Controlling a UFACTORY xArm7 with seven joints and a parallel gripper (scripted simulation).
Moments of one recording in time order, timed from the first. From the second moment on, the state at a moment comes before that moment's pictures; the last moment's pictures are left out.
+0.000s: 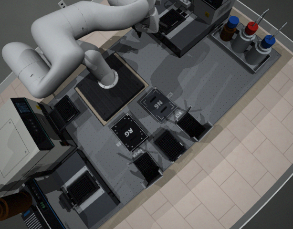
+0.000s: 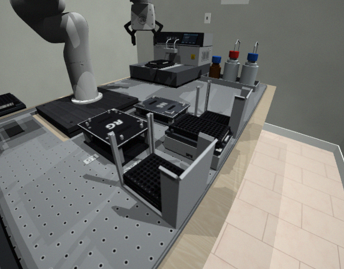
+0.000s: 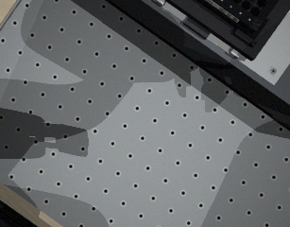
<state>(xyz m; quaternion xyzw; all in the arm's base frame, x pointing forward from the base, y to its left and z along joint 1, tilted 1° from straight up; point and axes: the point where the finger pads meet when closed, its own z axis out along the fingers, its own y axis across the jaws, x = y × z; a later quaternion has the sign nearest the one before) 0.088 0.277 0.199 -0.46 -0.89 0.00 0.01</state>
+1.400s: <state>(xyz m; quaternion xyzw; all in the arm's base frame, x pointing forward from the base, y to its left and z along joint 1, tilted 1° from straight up) 0.190 0.228 0.197 -0.87 -0.49 0.01 0.01</state>
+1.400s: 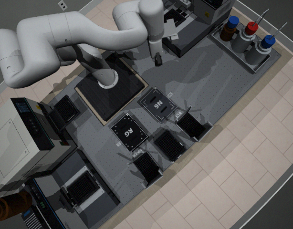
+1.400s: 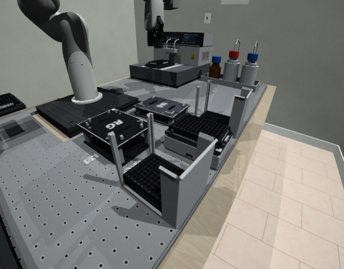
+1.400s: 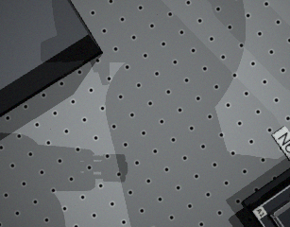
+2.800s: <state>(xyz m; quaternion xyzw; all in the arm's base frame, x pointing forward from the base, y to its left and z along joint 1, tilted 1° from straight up) 0.243 0.123 0.196 -1.00 0.10 0.01 0.00</state>
